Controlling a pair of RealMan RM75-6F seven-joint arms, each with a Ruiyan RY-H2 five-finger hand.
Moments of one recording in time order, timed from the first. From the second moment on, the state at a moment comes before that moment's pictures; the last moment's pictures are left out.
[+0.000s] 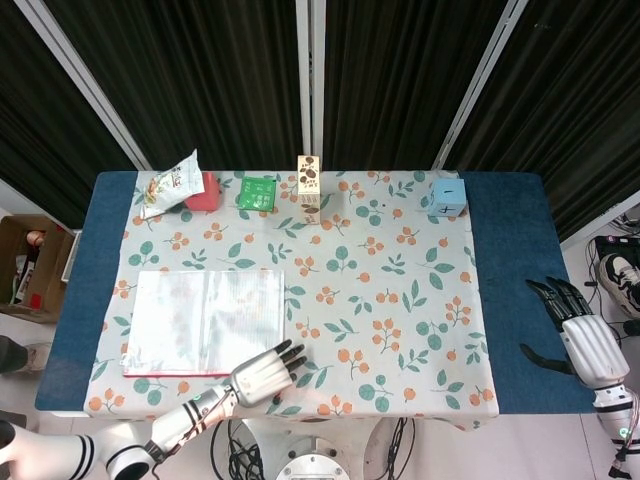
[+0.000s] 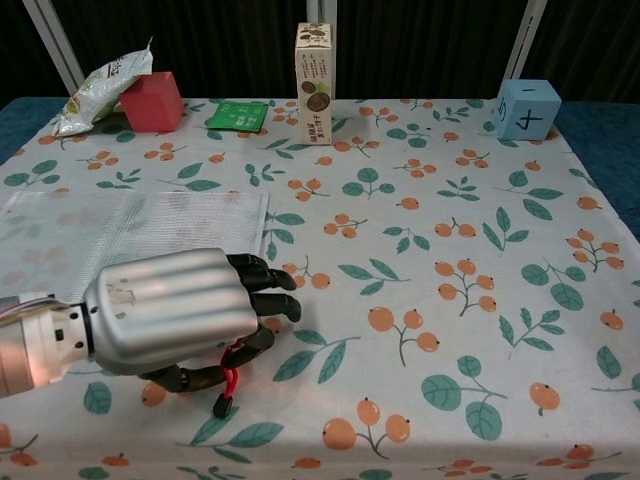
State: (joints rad) left arm -0.65 -1.59 0.07 -1.59 1.67 0.89 0.64; right arm 0.17 -1.08 -0.01 -1.46 -1.67 1.48 0.40
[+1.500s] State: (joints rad) left arm -0.28 -1.68 0.01 -1.69 1.82 1.53 0.92; right arm 0.82 -1.24 0.24 -1.91 -1.41 0.82 -0.19
